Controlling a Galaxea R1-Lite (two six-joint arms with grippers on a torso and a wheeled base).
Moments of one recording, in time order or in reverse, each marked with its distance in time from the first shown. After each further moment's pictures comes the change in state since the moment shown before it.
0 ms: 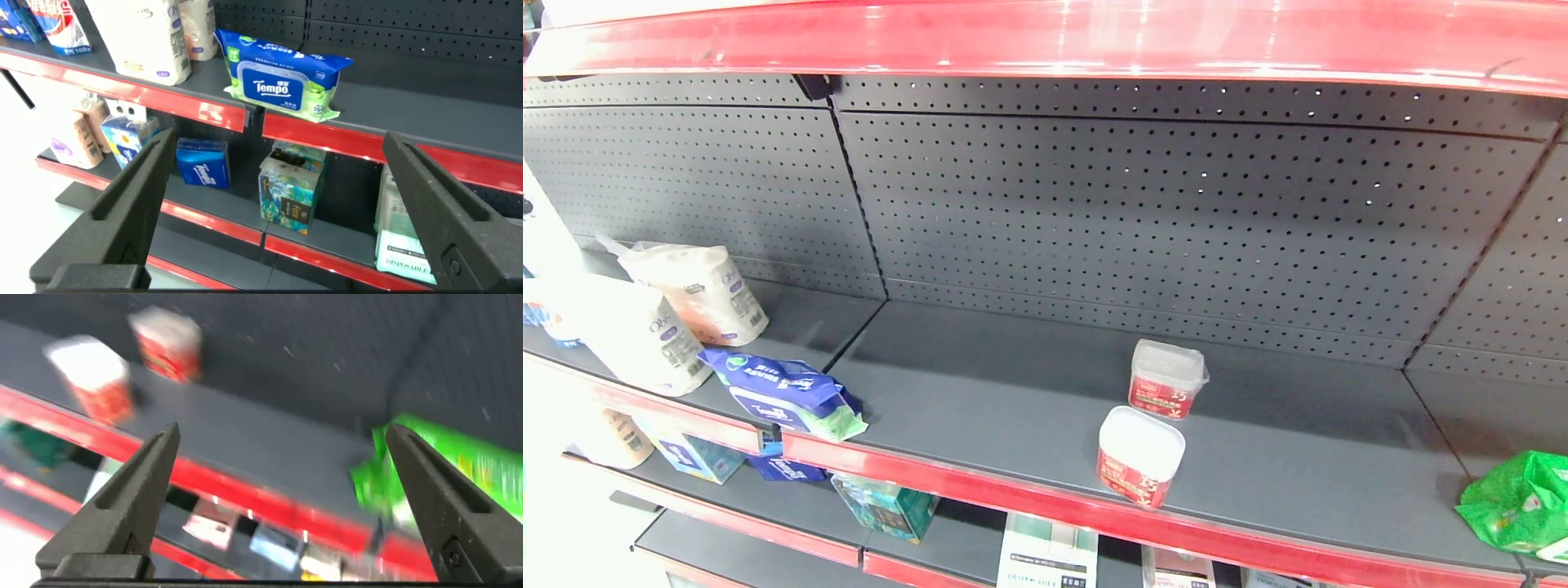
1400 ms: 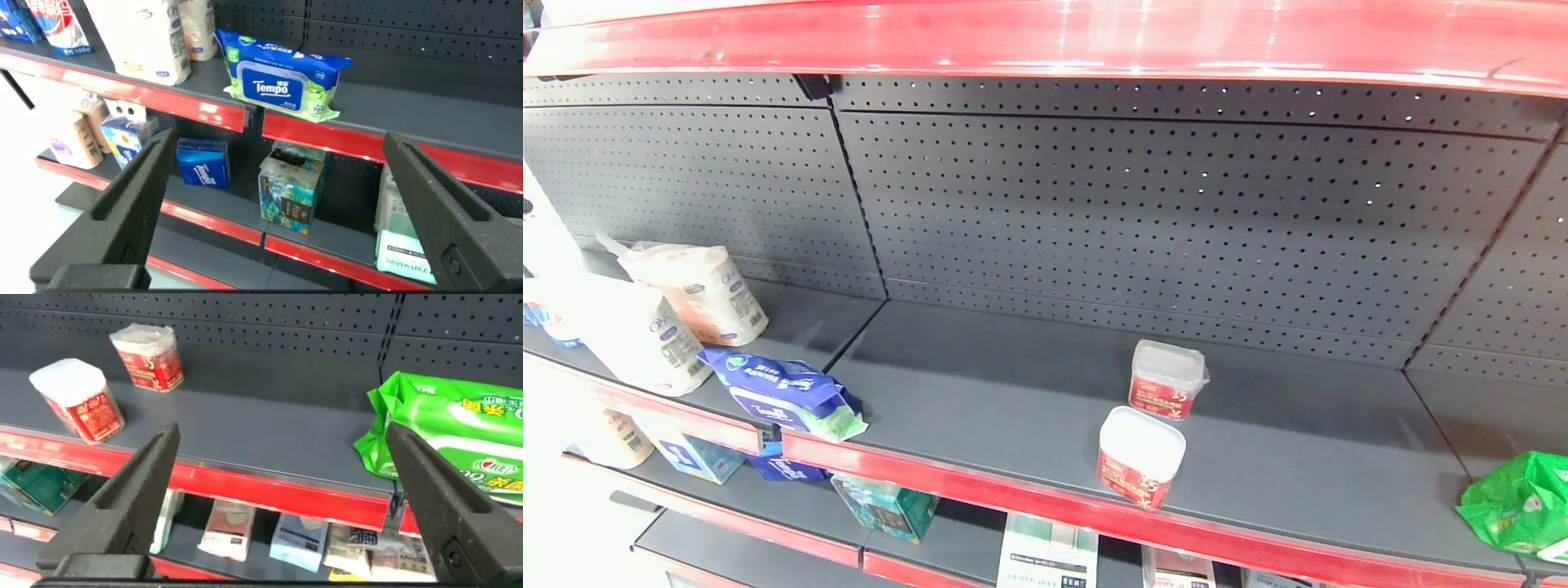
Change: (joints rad) left arm 0.000 0.000 0.000 0.000 -0.001 0.002; right arm -0.127 -0.182 0.084 0.036 0.066 0.120
